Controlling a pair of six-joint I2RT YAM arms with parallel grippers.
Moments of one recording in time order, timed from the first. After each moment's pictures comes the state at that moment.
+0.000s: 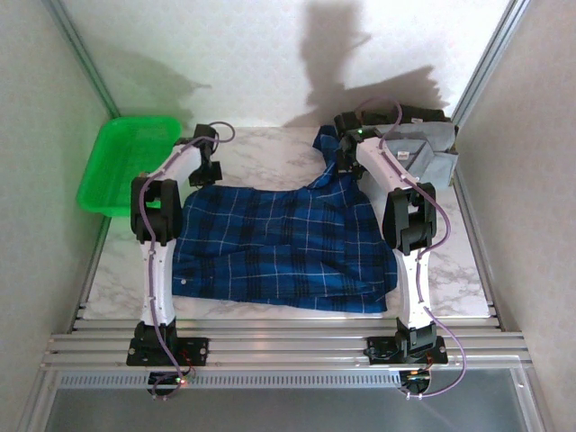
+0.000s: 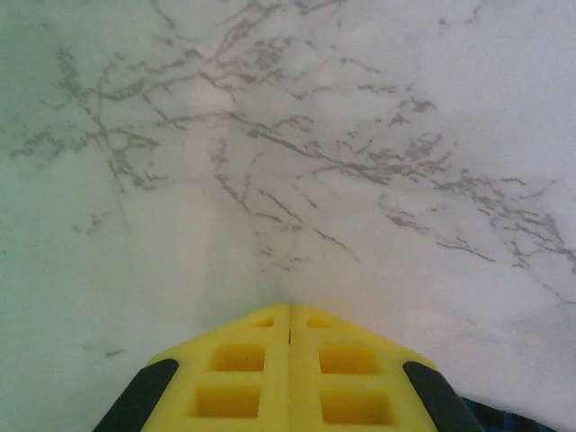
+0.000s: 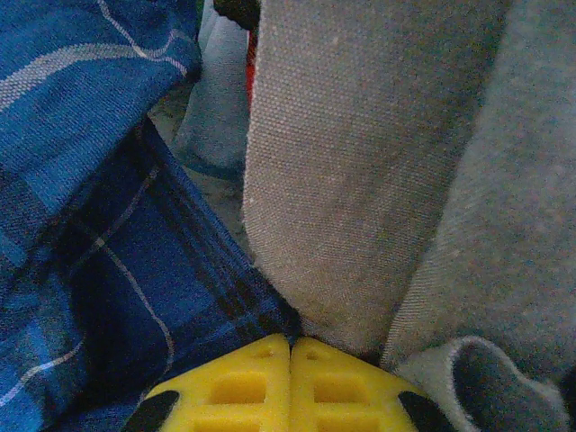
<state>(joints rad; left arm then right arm) -0.07 2.39 2.00 -0.87 -0.12 -0.31 0.33 2.26 2.06 -0.97 0.32 0.28</state>
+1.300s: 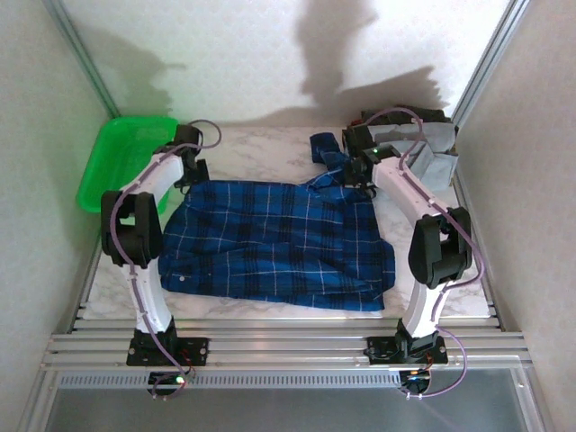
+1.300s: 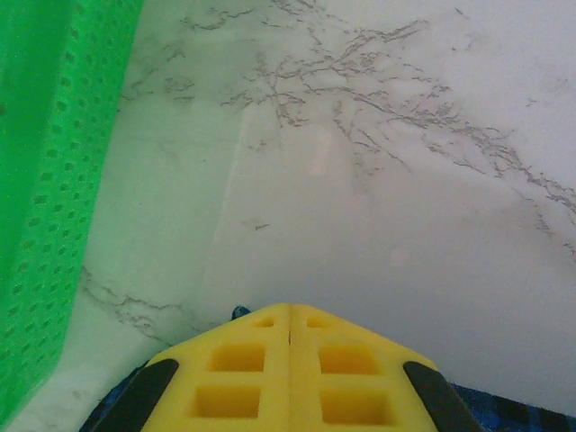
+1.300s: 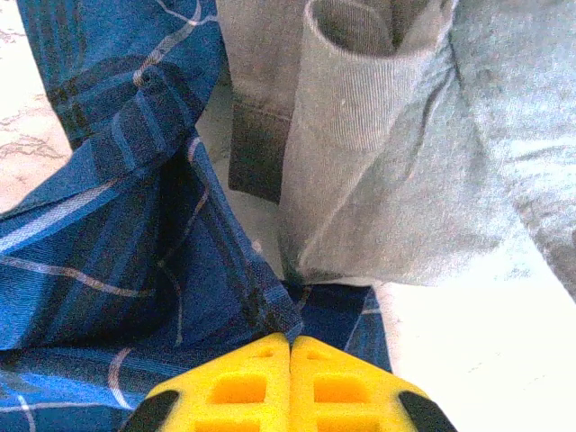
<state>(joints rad) -0.05 2.02 1.61 -0.68 -0.17 -0.31 0.37 1.84 1.59 -0.85 0.27 0.34</state>
